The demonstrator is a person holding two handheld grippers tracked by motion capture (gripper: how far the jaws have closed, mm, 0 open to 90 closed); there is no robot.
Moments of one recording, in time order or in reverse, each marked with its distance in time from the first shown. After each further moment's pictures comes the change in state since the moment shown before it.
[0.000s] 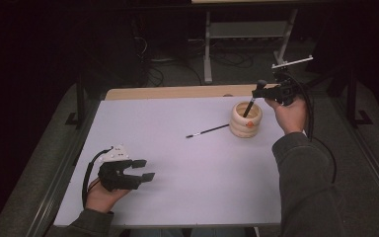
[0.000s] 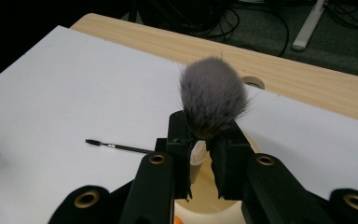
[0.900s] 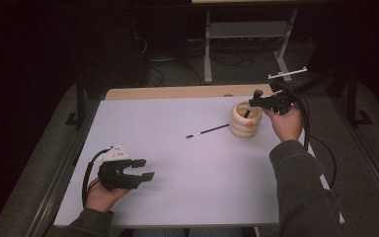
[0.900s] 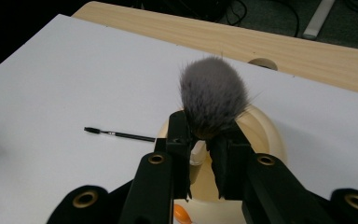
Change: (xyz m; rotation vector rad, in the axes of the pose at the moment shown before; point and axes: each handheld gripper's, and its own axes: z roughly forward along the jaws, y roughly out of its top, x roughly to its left) left arm 0.002 -0.001 0.000 -0.002 -0.004 -0.007; right arm -0.003 -0.024 0.020 0.018 0.029 0.023
